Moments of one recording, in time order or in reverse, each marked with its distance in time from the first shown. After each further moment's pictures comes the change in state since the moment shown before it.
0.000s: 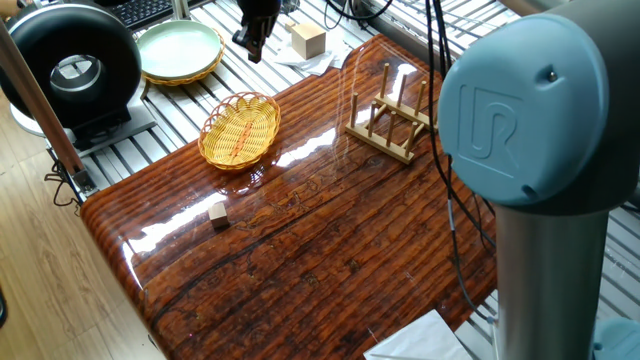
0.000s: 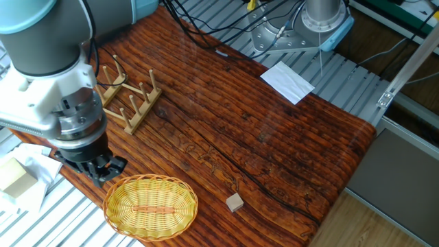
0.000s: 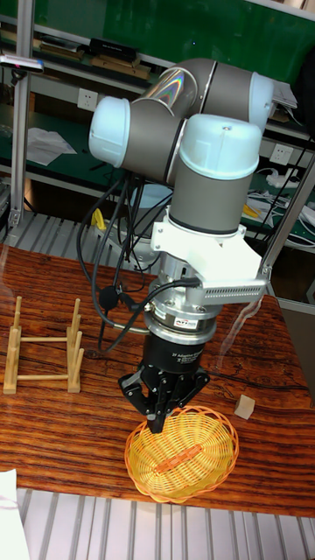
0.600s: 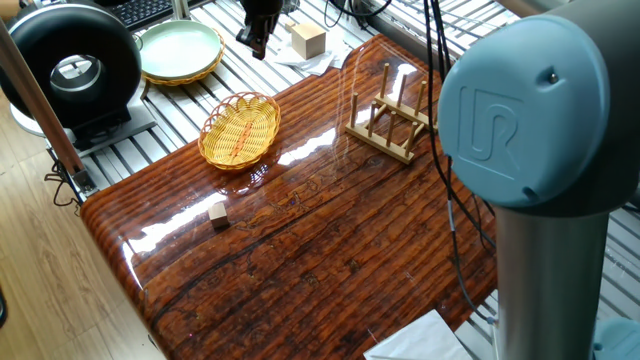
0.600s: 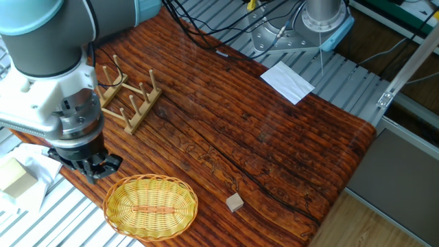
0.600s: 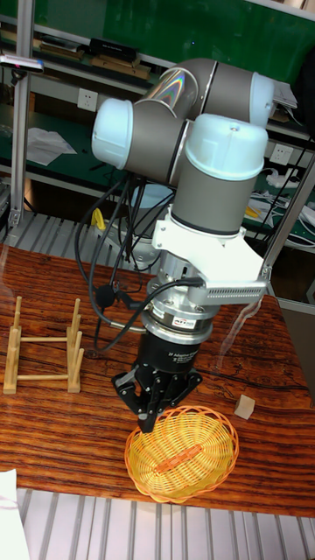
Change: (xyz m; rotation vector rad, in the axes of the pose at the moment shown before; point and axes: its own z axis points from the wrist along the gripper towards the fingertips) arm 0.009 -0.016 -0.001 0.062 0.037 -0.065
